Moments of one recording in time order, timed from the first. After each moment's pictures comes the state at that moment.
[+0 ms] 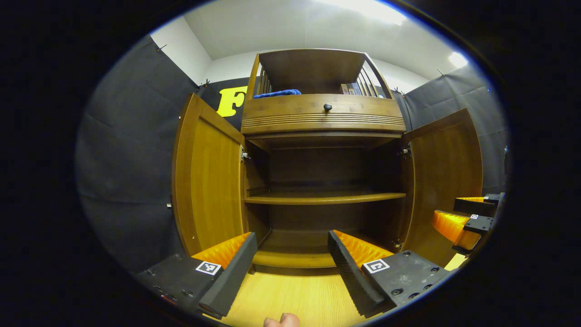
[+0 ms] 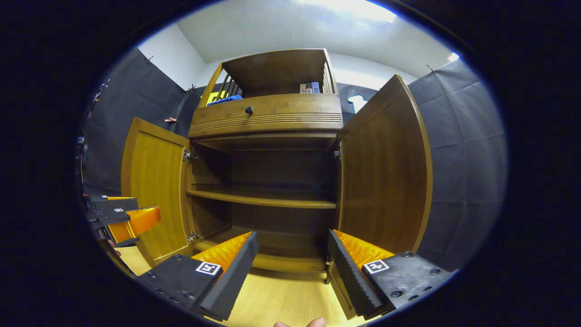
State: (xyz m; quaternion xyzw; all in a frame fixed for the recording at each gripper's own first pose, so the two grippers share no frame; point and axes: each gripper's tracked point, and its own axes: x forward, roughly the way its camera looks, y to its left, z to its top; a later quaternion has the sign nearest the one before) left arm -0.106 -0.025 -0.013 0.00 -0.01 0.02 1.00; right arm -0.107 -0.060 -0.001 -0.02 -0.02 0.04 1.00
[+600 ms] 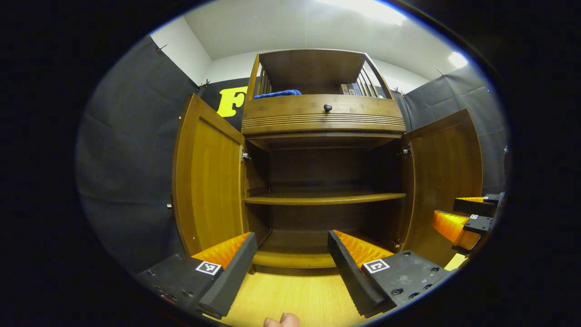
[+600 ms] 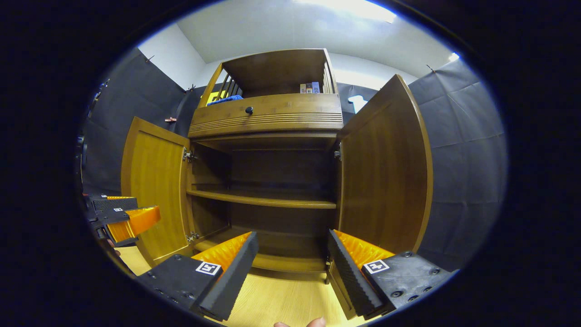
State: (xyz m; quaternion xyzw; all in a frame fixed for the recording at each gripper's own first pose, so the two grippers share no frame) left arm -0.106 -0.023 -0.012 0.00 -0.01 0.02 1.00; right arm -0.107 -0.058 -0.001 -0.02 -0.02 0.04 1.00
